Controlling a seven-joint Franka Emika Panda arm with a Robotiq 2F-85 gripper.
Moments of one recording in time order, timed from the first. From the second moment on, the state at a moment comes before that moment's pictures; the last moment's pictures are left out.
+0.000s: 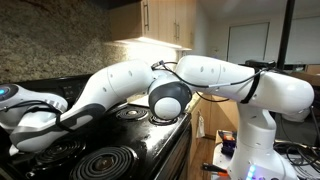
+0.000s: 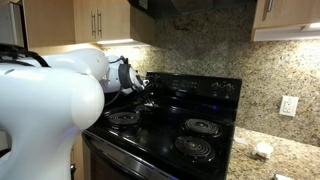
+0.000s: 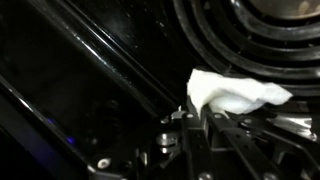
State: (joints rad) arm 0.54 1.29 -0.24 -0.62 -0.41 2.23 0.17
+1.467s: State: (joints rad) arm 0.35 1.03 -0.24 -0.99 -0.21 2.03 0.24
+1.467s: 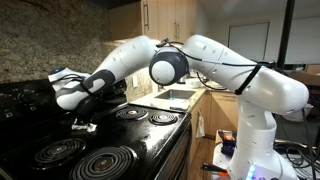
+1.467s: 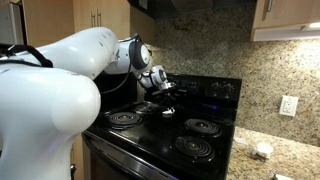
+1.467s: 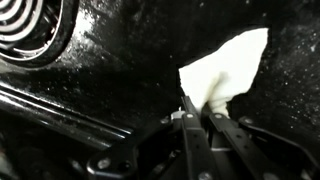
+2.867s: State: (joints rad) arm 0.27 0.61 -0.06 -1.68 -0.17 2.32 0.34
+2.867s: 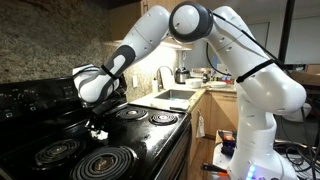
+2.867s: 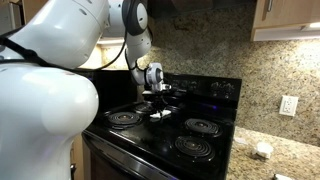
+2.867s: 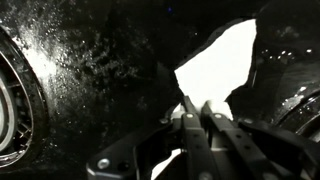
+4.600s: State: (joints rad) arm 0.23 0.58 -0.01 -1.72 -0.19 2.32 0.21
